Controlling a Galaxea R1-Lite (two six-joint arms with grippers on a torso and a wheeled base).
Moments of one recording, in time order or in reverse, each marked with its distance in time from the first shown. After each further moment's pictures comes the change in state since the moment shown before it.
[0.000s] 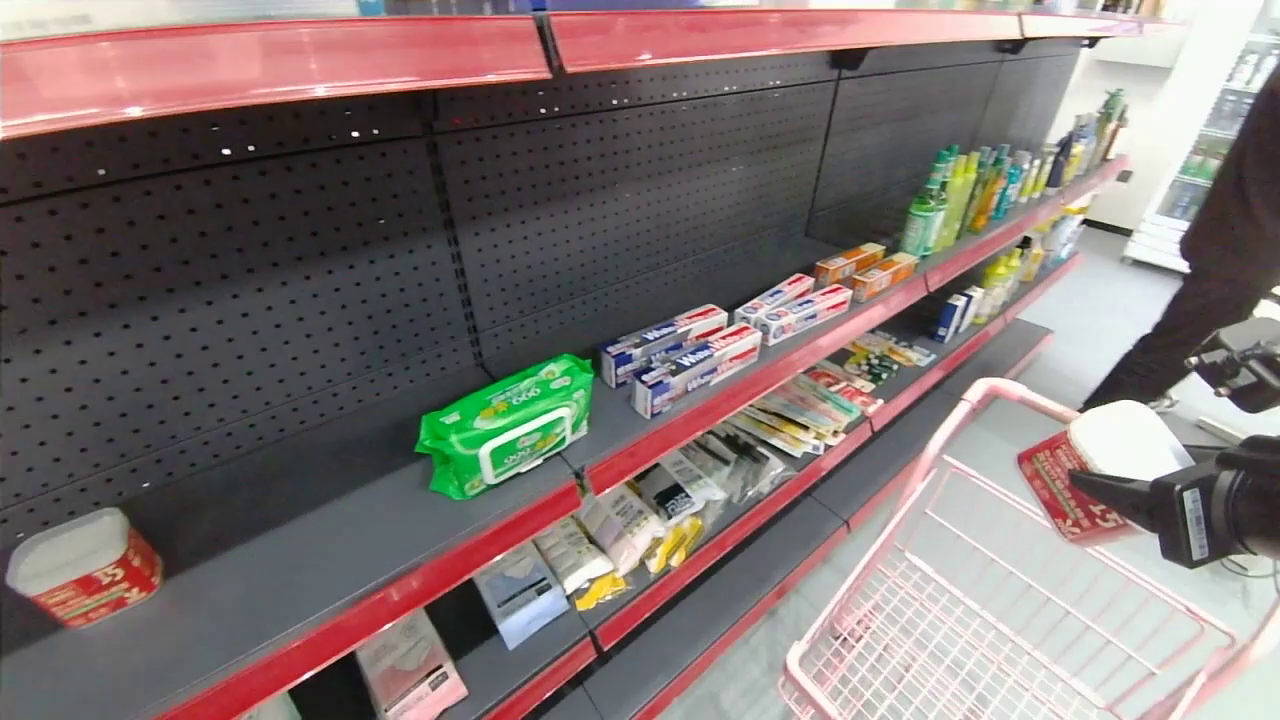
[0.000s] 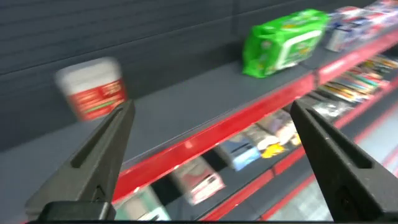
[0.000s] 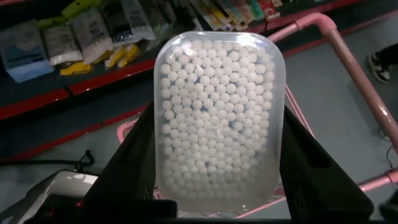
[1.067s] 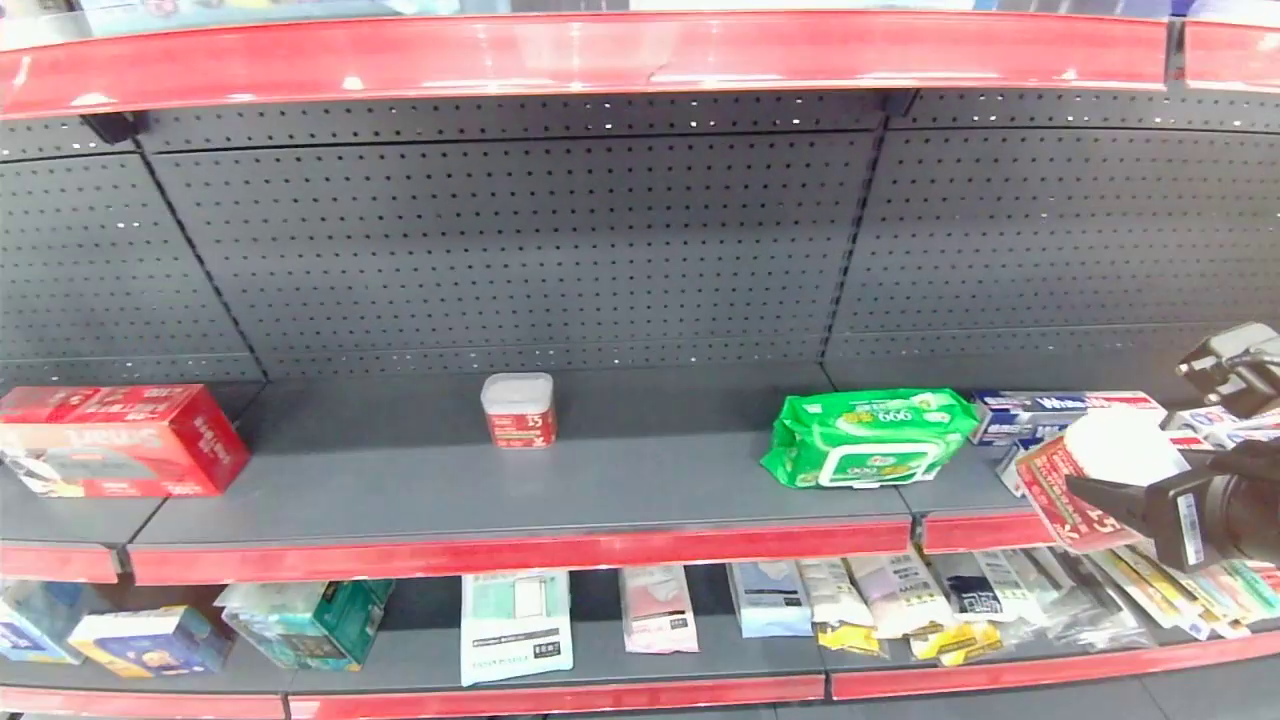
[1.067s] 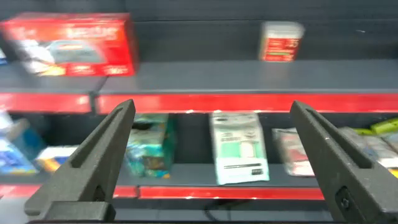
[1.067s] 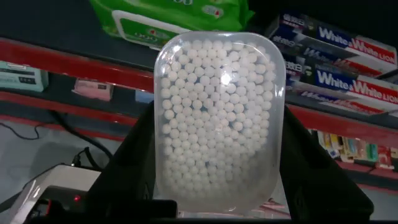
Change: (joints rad) left arm 0.001 0.000 0.000 0.000 0.000 -0.001; right arm 0.002 0.006 0.008 0.000 -0.006 -0.014
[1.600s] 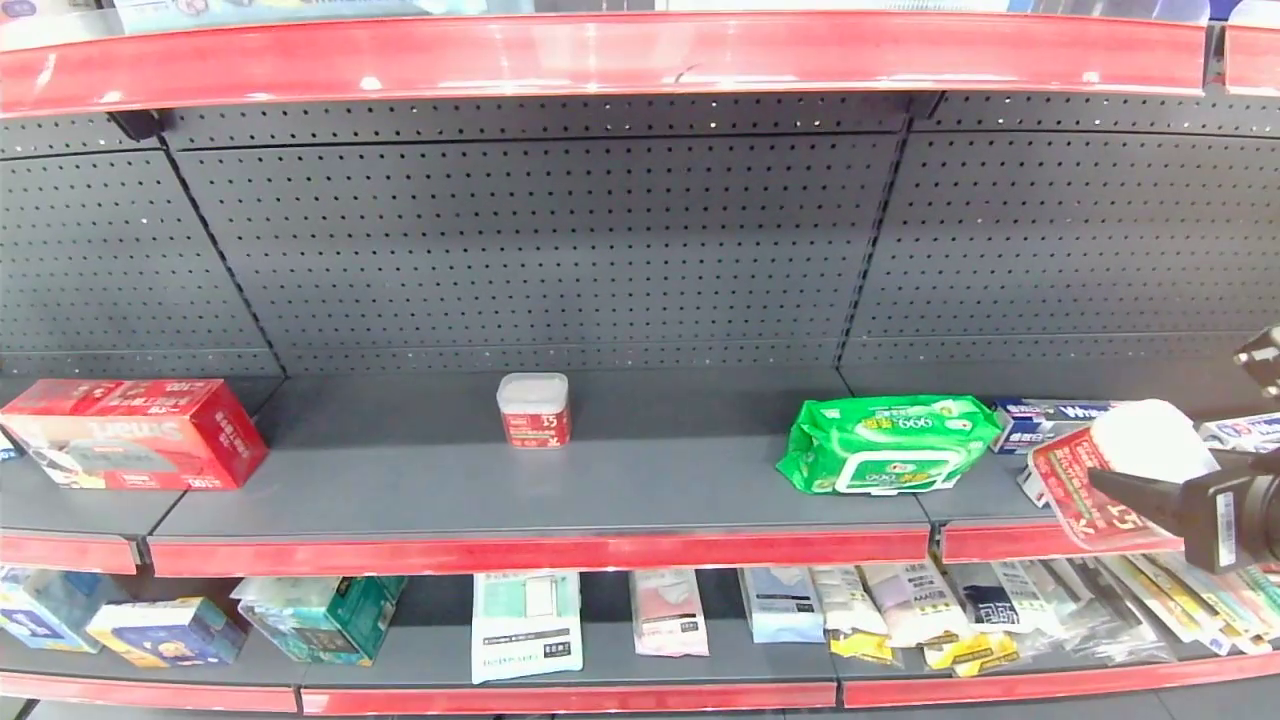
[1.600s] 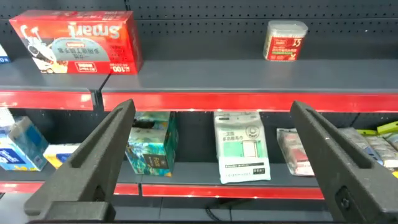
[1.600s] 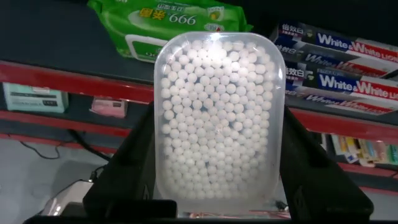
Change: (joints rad) left arm -0.001 0.002 0.000 0.000 -0.001 0.000; right arm -0.014 -0.067 0.014 0.000 0.027 0.071
